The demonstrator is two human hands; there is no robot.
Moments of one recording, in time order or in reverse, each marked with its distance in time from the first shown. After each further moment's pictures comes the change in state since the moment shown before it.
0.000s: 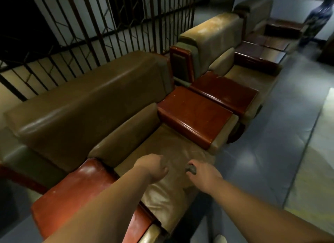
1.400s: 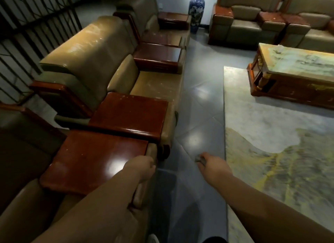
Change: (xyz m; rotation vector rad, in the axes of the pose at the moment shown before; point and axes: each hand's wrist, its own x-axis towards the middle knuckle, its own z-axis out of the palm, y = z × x) left_hand 0.403 0.383 -0.129 0.128 -0.170 0.326; right_hand 0.103 0.421 -0.273 0.078 0.373 0.540
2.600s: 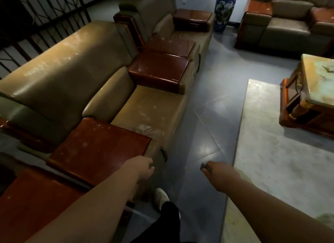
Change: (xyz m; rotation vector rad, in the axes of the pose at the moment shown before) left_hand 0.378 0.209 -0.192 0.063 -0.092 -0.117; right_hand 0.451 0.205 -0.162 -0.187 -0.227 -0.192
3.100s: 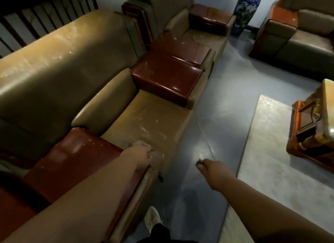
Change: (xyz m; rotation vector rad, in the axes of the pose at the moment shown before) left_hand 0.169 -0.048 -0.168 -0.142 0.011 -0.006; right_hand 0.217 -0.035 -0.112 0.005 -0.042 0.006
